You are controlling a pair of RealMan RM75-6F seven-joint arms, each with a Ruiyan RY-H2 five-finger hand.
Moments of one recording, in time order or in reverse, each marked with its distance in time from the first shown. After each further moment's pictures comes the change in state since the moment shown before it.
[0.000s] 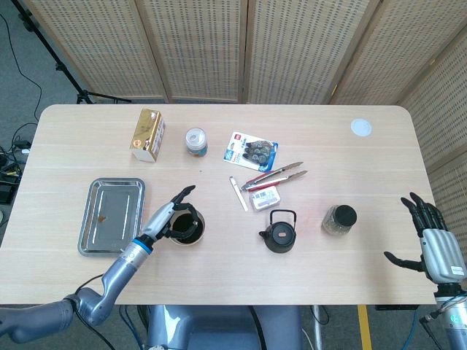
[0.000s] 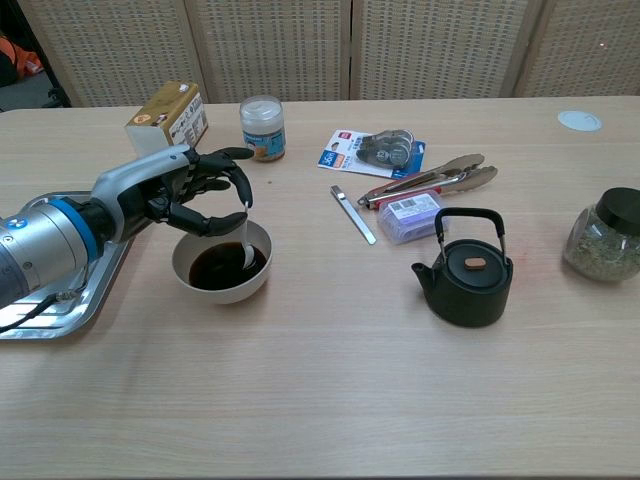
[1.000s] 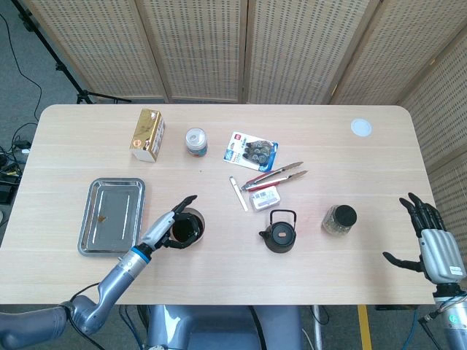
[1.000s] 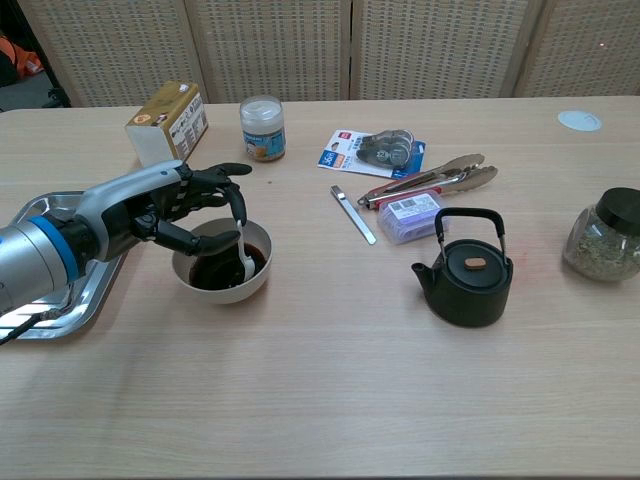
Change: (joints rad) left arm 0.030 0.046 0.048 -0.075 0.017 0.018 -0.012; right arm 0.001 0.000 -0.001 -0.004 -0.003 0.001 -0.002
